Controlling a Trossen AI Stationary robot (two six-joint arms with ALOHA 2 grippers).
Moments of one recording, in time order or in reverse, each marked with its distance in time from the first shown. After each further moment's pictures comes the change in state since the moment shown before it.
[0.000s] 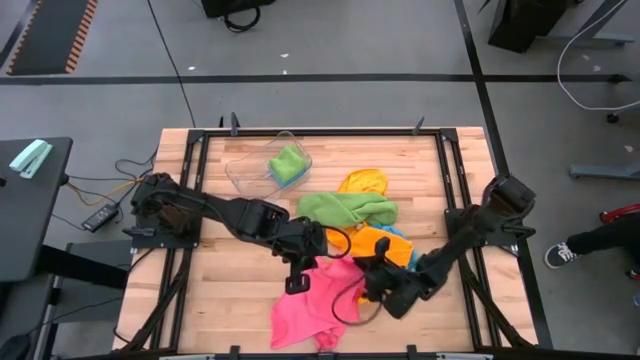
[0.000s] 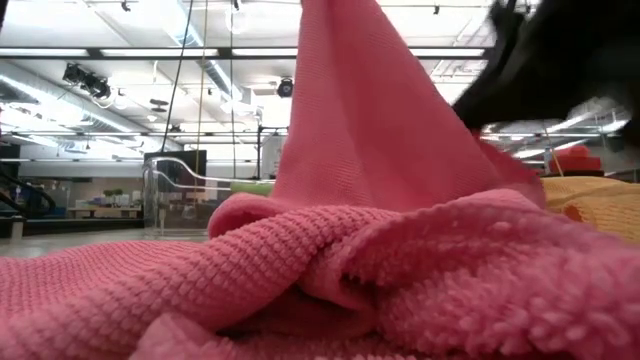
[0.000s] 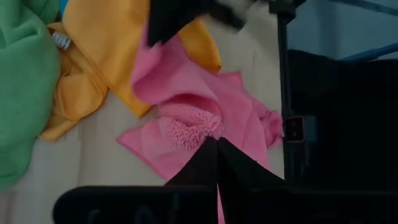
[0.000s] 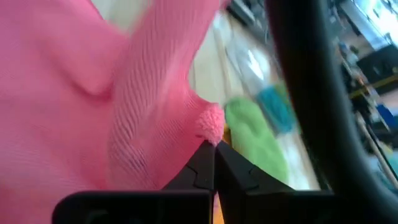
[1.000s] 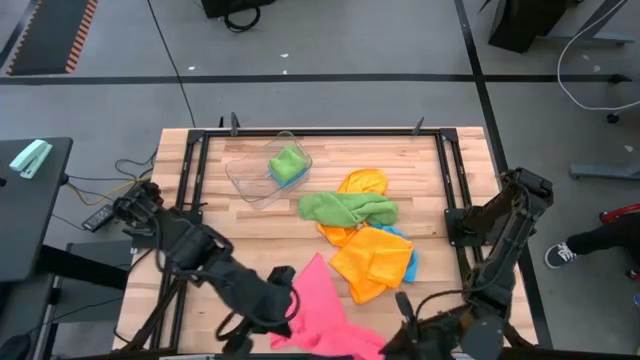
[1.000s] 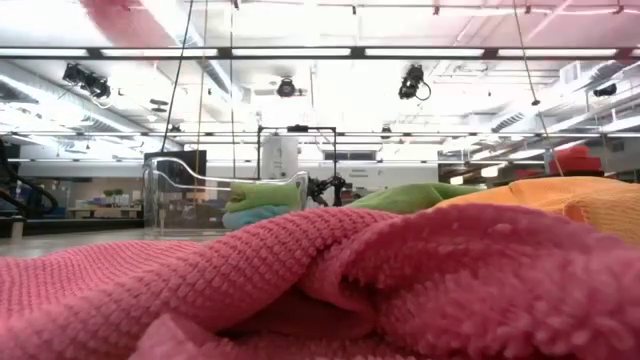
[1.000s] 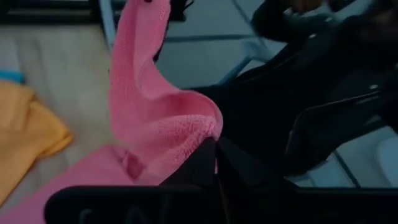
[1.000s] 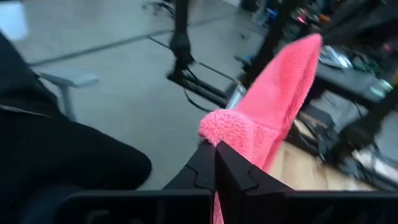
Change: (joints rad) left arm -0.312 -0.026 0.315 0.047 0.056 0.016; right arm 0.274 -0.113 0.531 -0.083 -0.438 -0.134
